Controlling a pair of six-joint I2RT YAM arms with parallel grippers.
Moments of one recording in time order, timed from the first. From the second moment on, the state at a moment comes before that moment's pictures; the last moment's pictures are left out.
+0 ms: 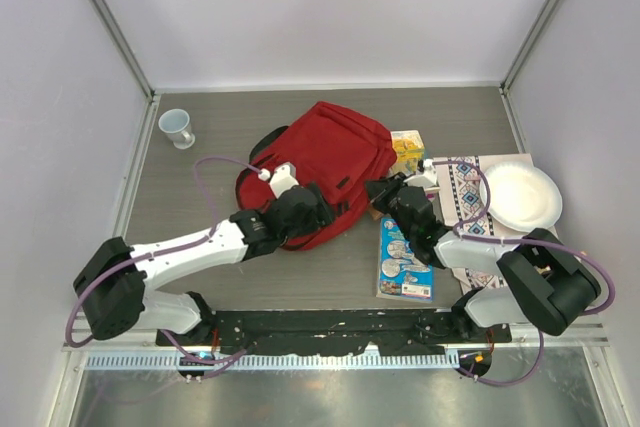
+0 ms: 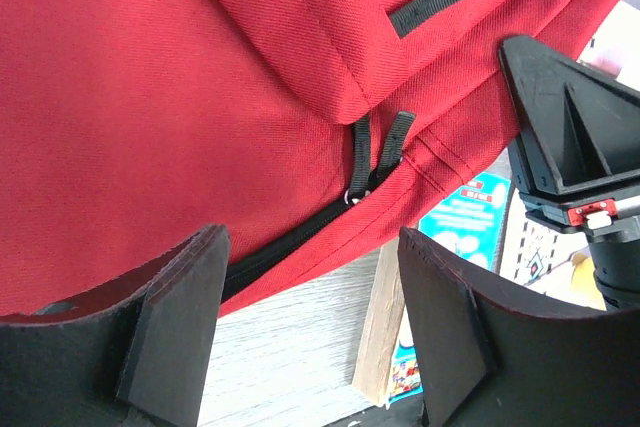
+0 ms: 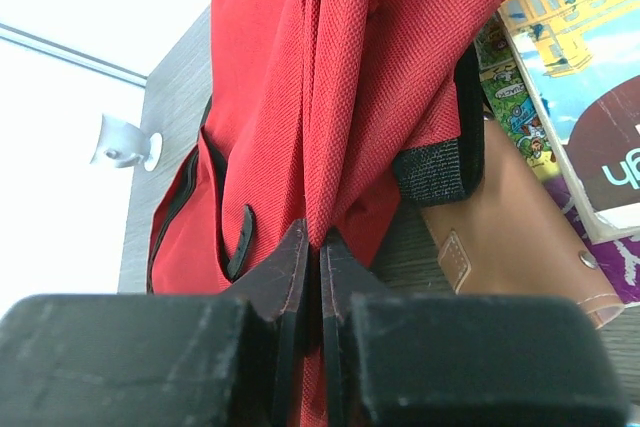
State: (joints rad) left arm -0.95 1.30 0.80 -0.21 -0.37 -1.13; right arm 0.63 1.35 0.40 0.69 0.32 0.97
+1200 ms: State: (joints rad) left arm -0.95 1.52 0.88 0.00 -0.30 -0.98; right arm 0.65 1.30 0.38 0.76 0.32 0.87
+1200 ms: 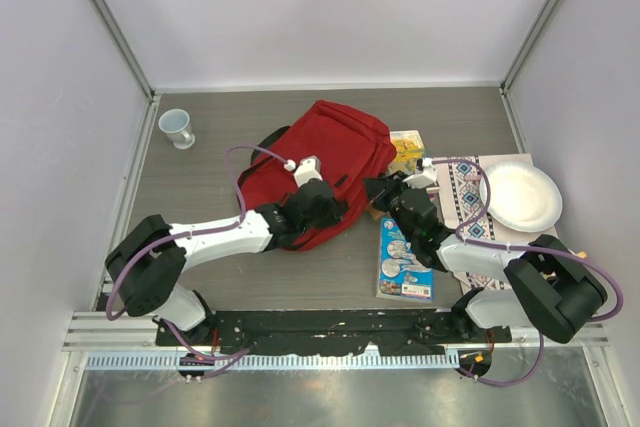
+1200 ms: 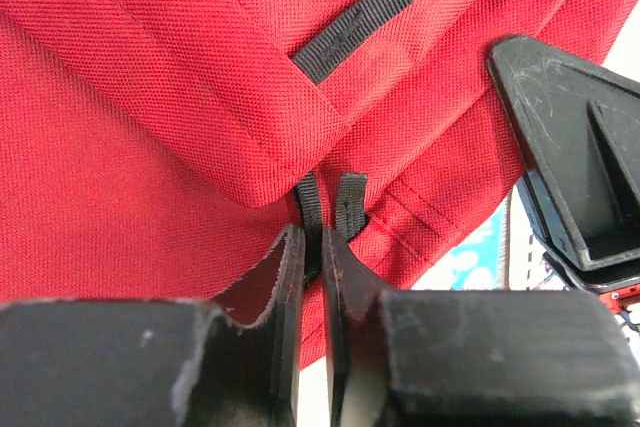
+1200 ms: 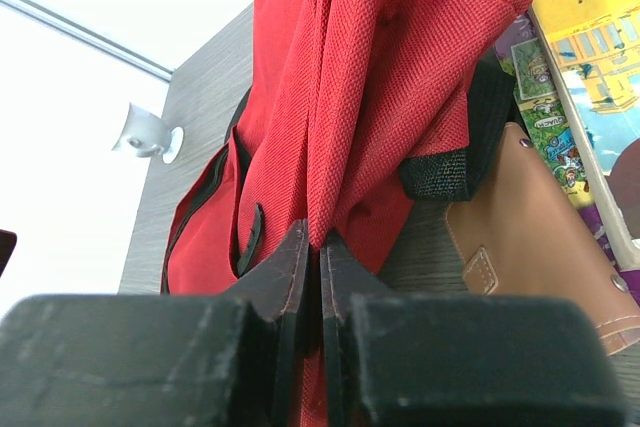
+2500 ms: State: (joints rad) left arm -0.95 1.20 0.68 -0.35 -0.55 -1.00; right arm 0.50 1.46 0.57 0.58 0.00 0.76
